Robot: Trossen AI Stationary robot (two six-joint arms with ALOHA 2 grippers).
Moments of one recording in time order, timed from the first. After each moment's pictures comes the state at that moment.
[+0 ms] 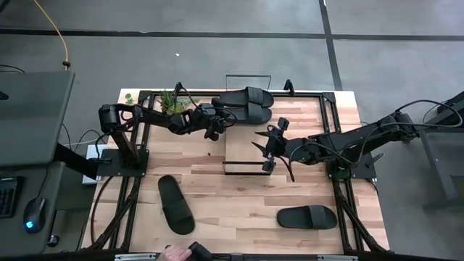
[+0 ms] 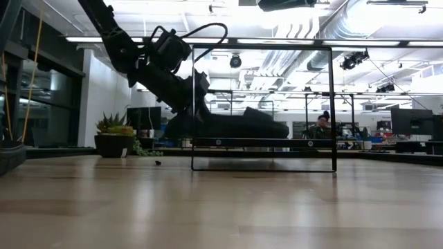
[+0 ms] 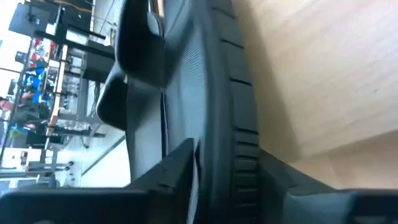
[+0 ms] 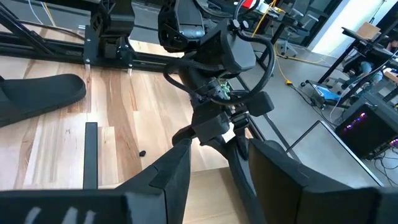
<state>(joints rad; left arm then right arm) 0.50 1.74 0.79 0.41 -0.18 1.04 0.27 1.27 1.03 -0.18 0.69 -0.08</state>
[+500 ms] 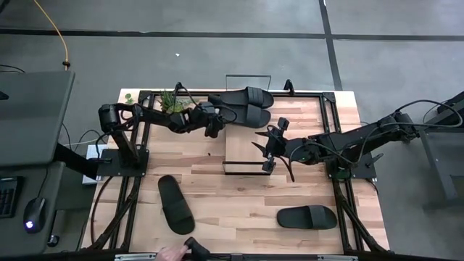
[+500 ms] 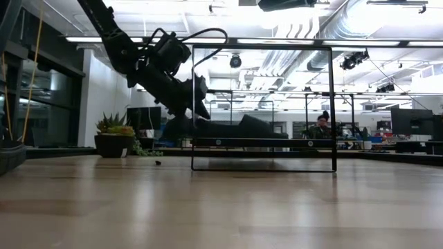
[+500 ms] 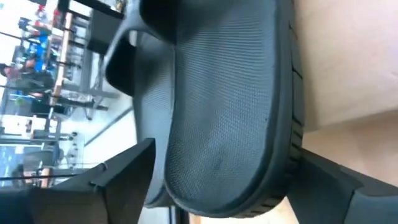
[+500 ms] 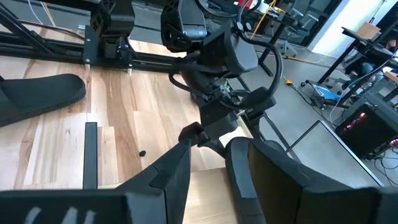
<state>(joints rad) 0.51 1.74 0.79 0.39 -0.26 0.99 0.27 1.27 1.03 -0.18 0.69 -0.08</state>
